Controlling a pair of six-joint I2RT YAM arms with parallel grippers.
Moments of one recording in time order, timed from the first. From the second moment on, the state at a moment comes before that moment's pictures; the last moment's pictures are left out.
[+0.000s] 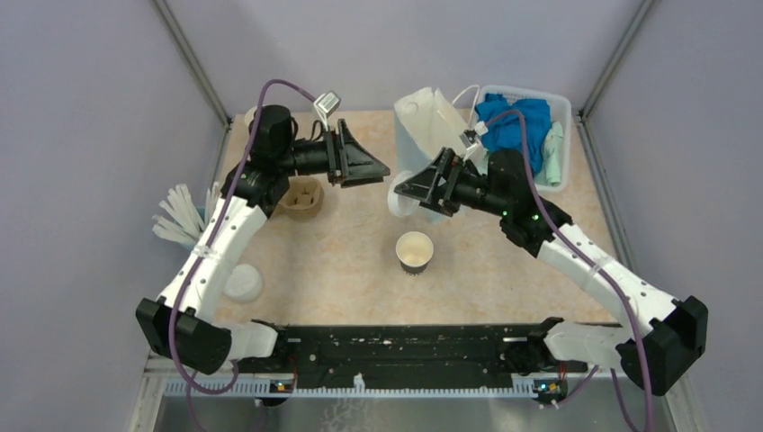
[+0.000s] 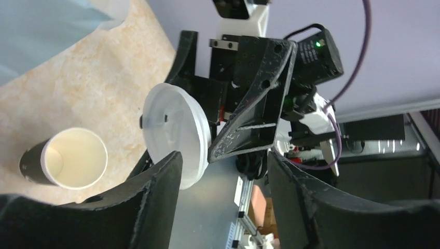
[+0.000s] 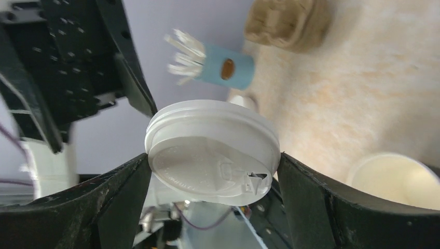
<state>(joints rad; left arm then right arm) -0.34 1.30 1.38 -0.26 1.01 -0.93 0.64 1.16 1.03 -0.01 -0.41 1.05</state>
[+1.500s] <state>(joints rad) -0.33 1.19 1.03 -0.77 0.64 -0.53 0.86 1.80 1.67 -1.19 0.06 0.38</state>
